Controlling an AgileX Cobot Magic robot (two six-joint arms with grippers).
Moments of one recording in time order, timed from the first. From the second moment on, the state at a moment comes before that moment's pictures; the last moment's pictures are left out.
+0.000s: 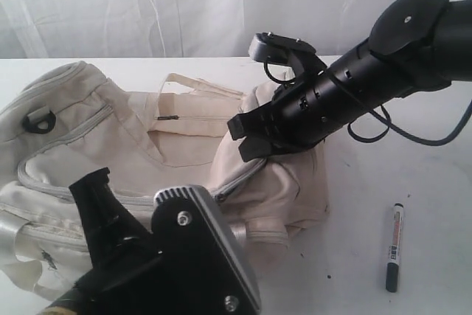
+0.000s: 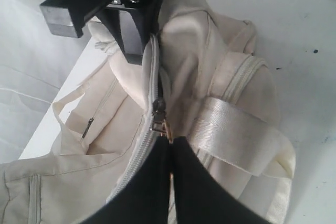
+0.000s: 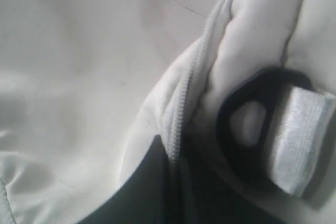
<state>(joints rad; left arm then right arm) -1.54 1.33 -0.69 -1.79 -1.03 1.88 0.43 1.65 -1.11 0.77 0.72 -0.57</state>
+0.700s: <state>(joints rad) -1.54 0.97 -0.47 -1.79 -1.02 1.84 0.34 1.56 -1.11 0.77 0.79 -0.57</state>
